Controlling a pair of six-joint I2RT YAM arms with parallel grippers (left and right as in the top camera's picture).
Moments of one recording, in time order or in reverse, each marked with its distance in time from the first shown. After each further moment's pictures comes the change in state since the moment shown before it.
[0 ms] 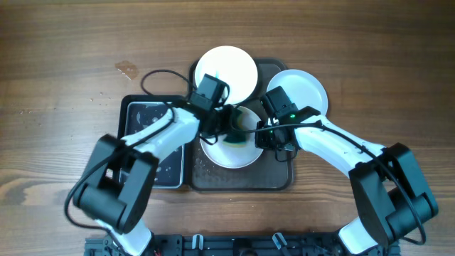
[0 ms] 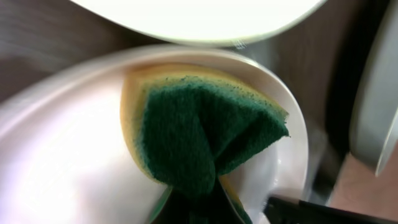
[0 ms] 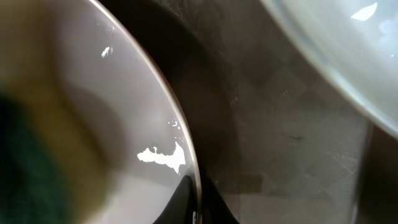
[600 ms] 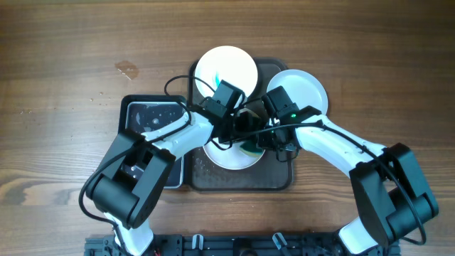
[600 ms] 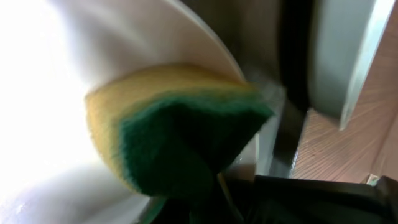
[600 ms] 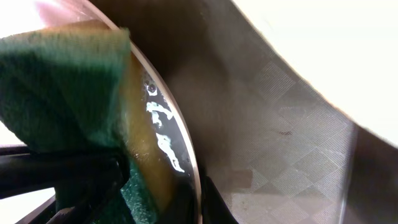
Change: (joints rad) left arm -0.085 0.060 0.005 0.085 0.145 -0.019; right arm -0.004 0.000 0.001 -0.012 0.001 0.000
